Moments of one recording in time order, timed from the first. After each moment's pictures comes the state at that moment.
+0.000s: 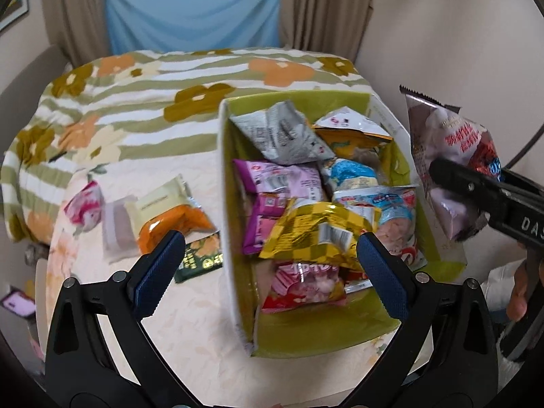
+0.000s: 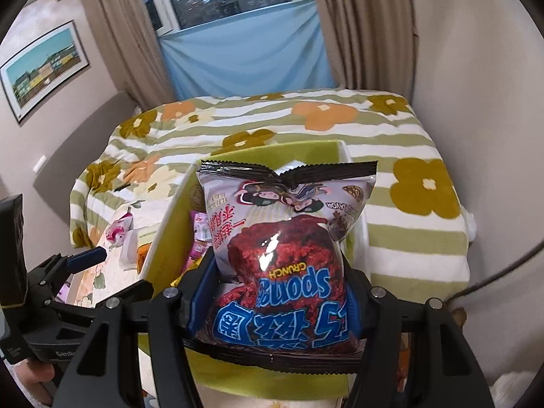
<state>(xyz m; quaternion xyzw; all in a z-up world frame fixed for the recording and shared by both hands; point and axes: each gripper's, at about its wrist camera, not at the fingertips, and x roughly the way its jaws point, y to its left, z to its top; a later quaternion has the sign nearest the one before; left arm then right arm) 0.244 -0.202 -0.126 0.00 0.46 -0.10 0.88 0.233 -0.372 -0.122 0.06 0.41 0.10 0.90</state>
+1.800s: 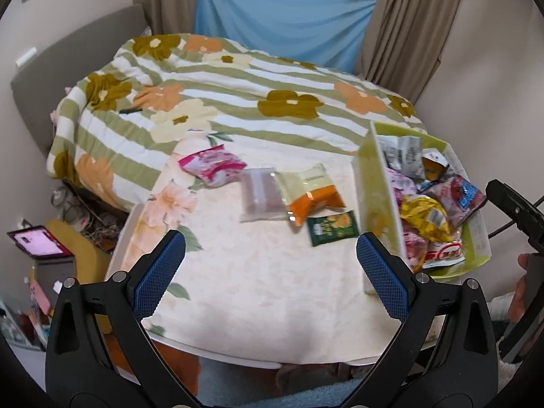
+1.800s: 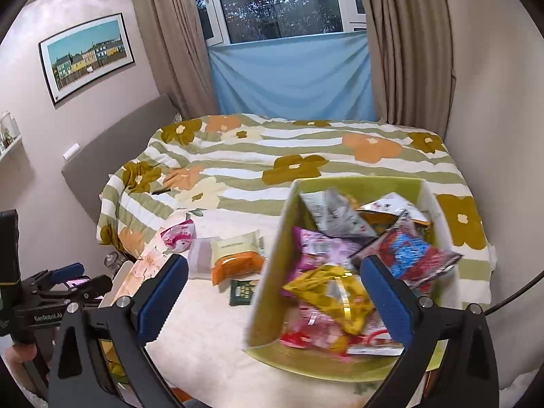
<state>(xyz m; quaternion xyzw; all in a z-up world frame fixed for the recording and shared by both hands) 0.167 0.021 -0.090 -0.09 0.44 0.01 0.89 0.189 -0.238 -0.083 0.03 0.36 0.14 0.92</state>
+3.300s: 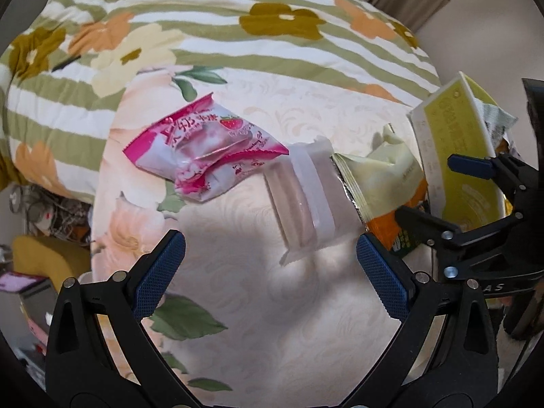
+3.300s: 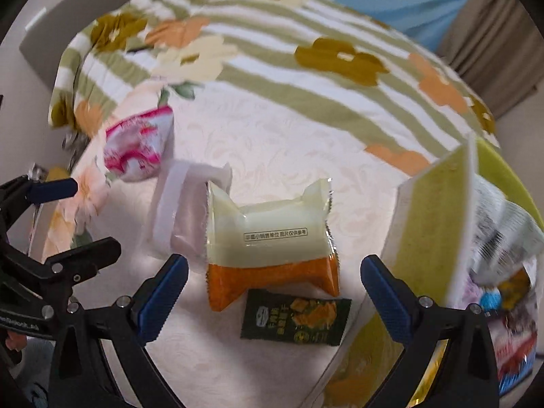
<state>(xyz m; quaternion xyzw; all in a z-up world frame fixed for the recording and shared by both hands) 0.345 0.084 -0.247 -0.09 0.60 -0.08 0.79 0.363 -0.062 -0.247 -0.15 0.59 0.15 0.78</state>
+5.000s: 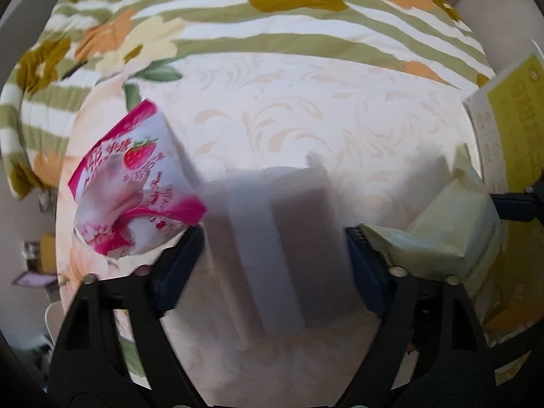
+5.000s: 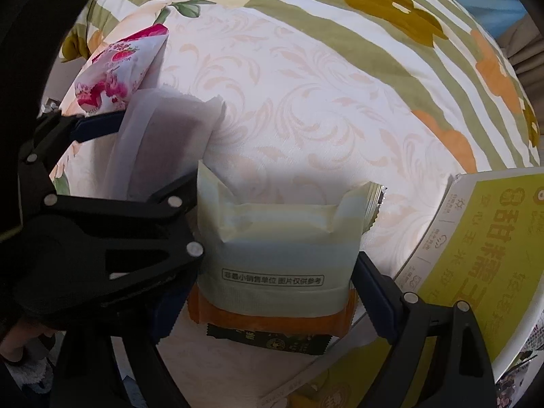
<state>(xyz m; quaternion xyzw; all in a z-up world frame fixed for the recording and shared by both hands) 0.403 0.005 -0.305 0.00 0.63 -0.01 0.78 0.390 -0.066 -0.297 -0.21 0.68 0.21 0.67</state>
